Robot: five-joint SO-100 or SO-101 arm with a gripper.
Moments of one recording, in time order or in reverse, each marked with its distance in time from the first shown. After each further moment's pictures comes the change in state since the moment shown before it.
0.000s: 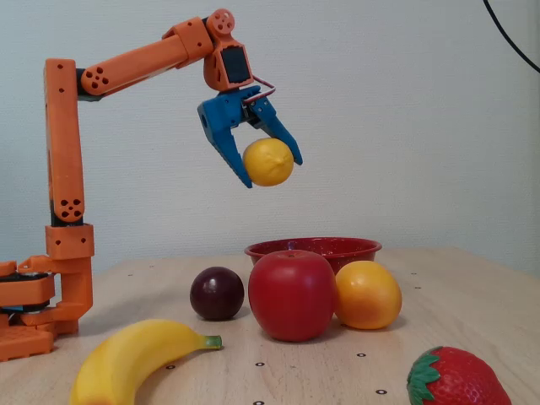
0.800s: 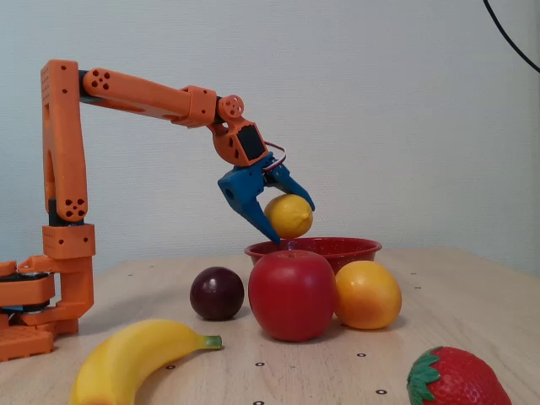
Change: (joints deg) arm 4.6 0.0 32.7 -43.1 8.5
